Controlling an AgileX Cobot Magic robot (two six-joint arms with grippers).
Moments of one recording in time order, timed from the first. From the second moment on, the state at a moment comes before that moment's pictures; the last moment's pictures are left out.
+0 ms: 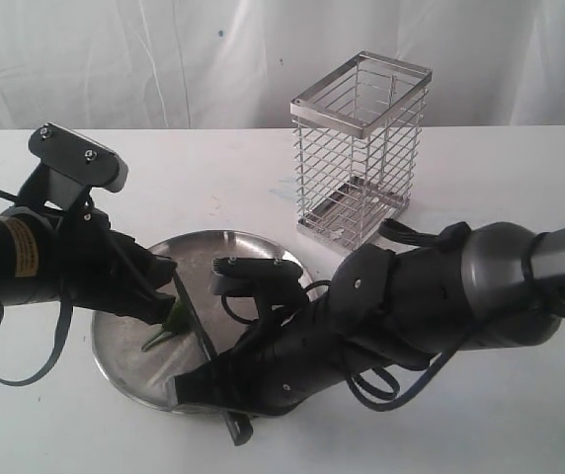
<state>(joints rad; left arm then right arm) -0.50 1.29 -0.64 0.35 0.10 -0.32 0.84 1.80 -0.88 1.00 0.26 -0.49</state>
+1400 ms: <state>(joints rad) -0.41 1.41 -0.69 0.29 0.03 -0.32 0.84 1.81 -0.97 0.40 0.39 -0.11</state>
